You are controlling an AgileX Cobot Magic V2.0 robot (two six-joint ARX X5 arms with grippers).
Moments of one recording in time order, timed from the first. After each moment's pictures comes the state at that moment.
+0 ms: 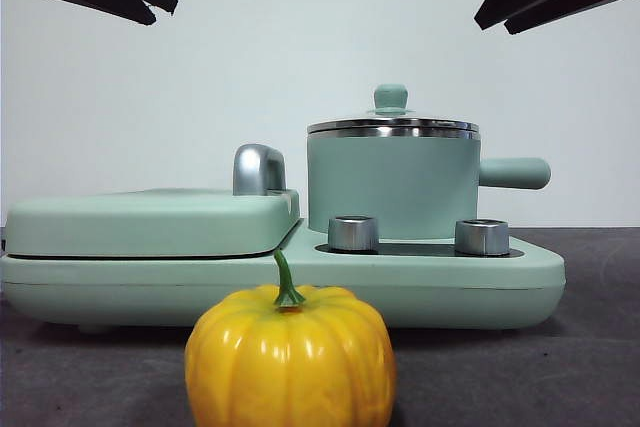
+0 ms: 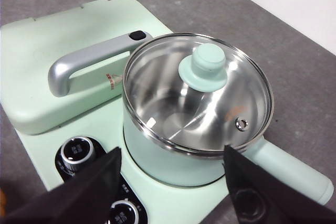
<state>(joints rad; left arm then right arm) -0.32 1.07 0.95 -0.35 0.42 0.30 0.37 0.95 0.81 -0.35 -0.36 -0.33</state>
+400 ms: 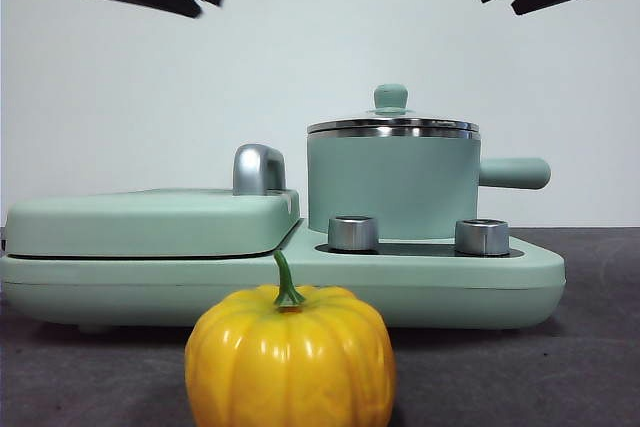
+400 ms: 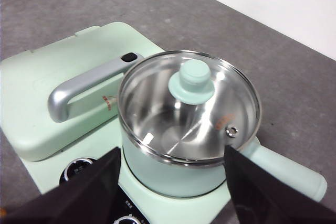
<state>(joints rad) -0.40 1.17 0.95 -0.14 0.42 0.25 0.34 0.92 0.81 -0.32 -0.36 -0.23</state>
